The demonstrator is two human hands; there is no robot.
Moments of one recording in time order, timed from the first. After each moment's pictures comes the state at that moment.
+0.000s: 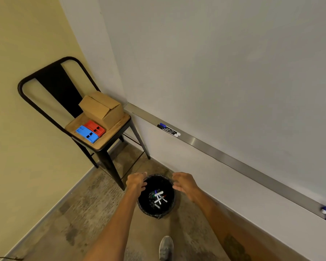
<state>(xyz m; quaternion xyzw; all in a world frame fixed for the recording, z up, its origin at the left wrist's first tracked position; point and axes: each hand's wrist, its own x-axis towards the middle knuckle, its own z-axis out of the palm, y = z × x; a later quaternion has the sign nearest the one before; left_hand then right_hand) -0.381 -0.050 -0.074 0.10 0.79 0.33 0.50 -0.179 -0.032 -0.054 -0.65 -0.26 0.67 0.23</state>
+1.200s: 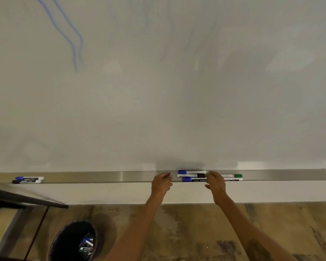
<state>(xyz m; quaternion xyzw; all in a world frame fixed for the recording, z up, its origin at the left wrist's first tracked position) 0.214 -0.084 -0.037 0.46 0.59 0.18 0.64 0.402 -0.187 -0.029 -0.79 -0.09 0.37 0.48</state>
